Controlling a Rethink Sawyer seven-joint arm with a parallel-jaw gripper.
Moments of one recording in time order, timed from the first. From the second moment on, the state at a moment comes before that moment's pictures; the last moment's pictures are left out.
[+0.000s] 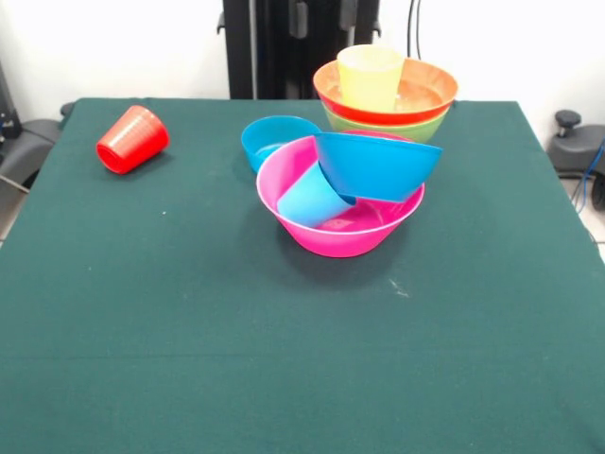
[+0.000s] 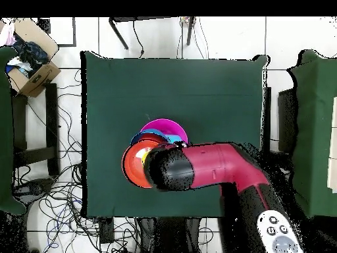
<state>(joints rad) -0.71 -1.09 0.61 2.01 -0.35 0.72 1.52</state>
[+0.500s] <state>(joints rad) -0.88 -0.96 0.68 1.89 -0.42 0.73 1.52</state>
